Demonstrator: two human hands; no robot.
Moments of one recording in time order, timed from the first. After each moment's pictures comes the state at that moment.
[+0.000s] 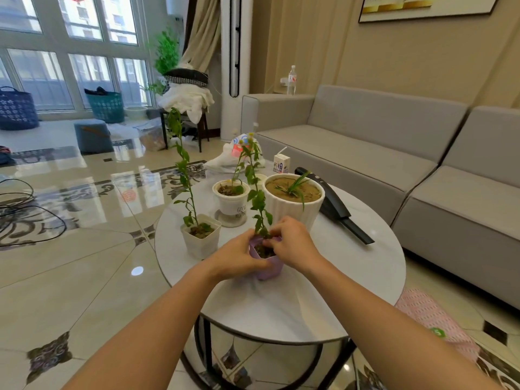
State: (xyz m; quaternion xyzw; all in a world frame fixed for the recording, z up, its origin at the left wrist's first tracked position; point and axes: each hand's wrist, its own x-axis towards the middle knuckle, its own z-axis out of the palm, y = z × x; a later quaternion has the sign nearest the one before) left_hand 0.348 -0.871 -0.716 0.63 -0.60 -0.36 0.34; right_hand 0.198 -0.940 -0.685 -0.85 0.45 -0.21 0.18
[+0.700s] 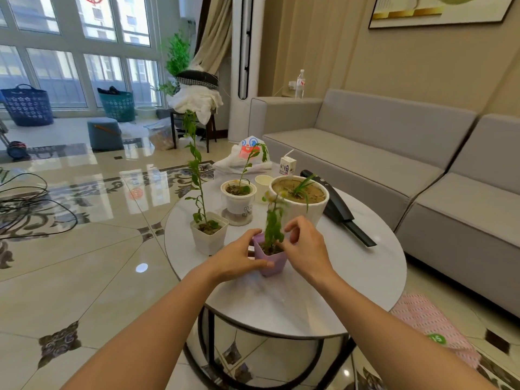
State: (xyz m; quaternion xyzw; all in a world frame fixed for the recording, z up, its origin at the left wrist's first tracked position) left_hand 0.356 -0.860 -0.726 0.63 -0.58 -0.40 0.34; right_hand 0.176 -0.915 -0.690 -0.78 0.47 -0.34 0.23
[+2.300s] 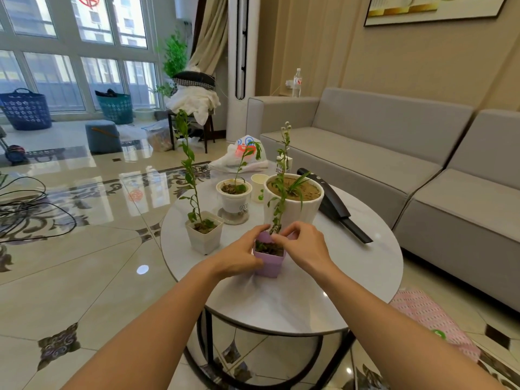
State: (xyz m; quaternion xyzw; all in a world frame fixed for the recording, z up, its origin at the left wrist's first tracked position) left_hand 0.334 -0.859 -0.706 0.62 -0.60 -0.40 0.31; right_hand 0.168 -0.920 -0.685 -0.74 0.53 -0.30 0.30
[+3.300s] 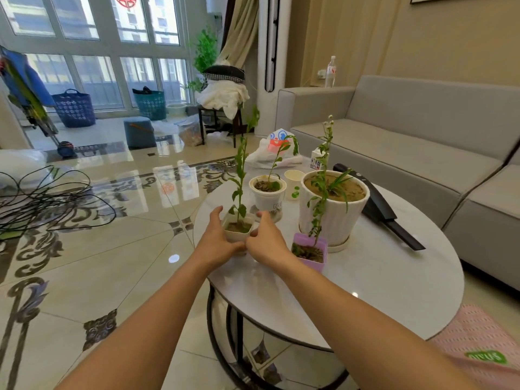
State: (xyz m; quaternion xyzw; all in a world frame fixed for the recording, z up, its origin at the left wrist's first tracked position) left_hand 0.424 -0.834 -0.721 0.74 -0.42 -0.24 0.45; right_hand 0.303 -0.891 -0.691 -0.76 0.45 -0.18 0.43
